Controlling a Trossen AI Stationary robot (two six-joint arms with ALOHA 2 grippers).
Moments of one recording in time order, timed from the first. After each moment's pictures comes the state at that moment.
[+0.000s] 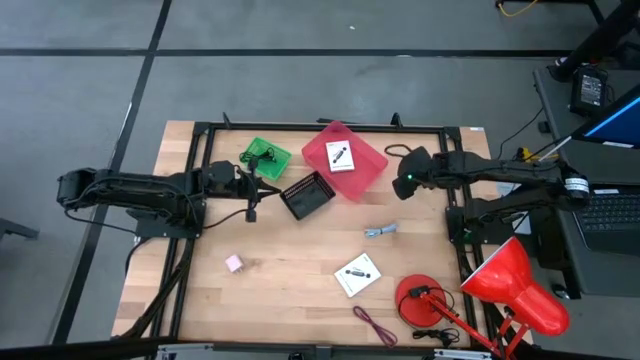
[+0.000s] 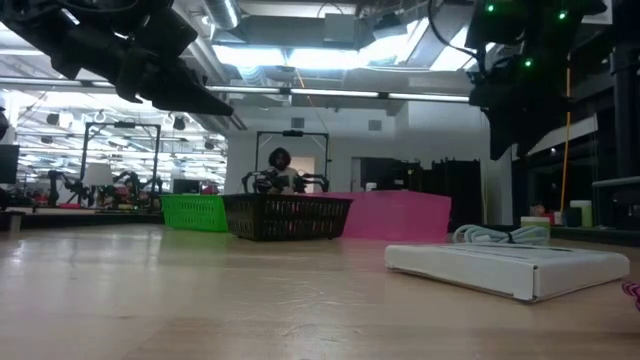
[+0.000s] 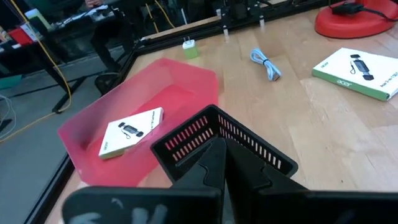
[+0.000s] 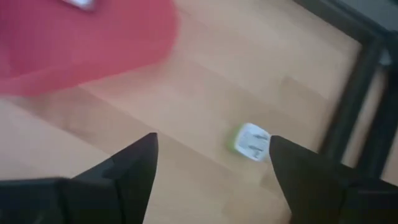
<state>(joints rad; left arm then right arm) 0.20 0.87 0.35 0.18 0.04 0.29 -0.24 1.12 0.86 -1.05 0.44 0.76</state>
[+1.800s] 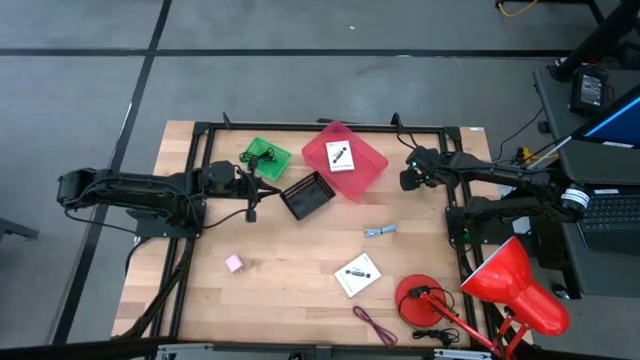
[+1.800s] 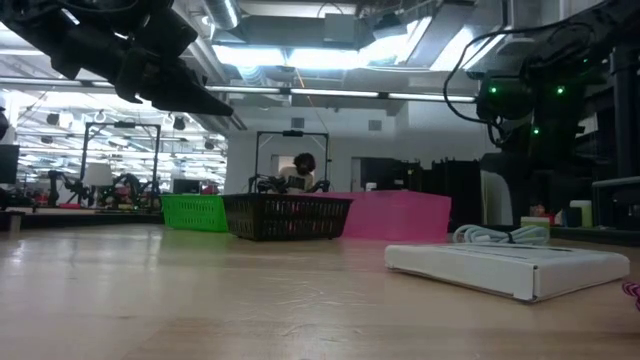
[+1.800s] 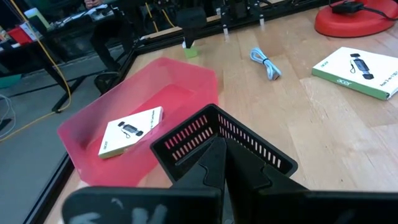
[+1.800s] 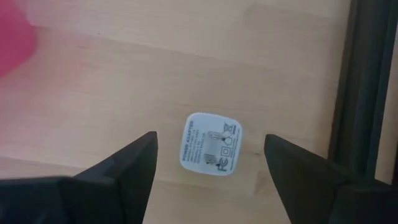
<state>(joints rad) 0.20 0.87 0.35 0.18 0.04 0.29 -0.59 1.12 0.54 -0.73 0.31 0.78</state>
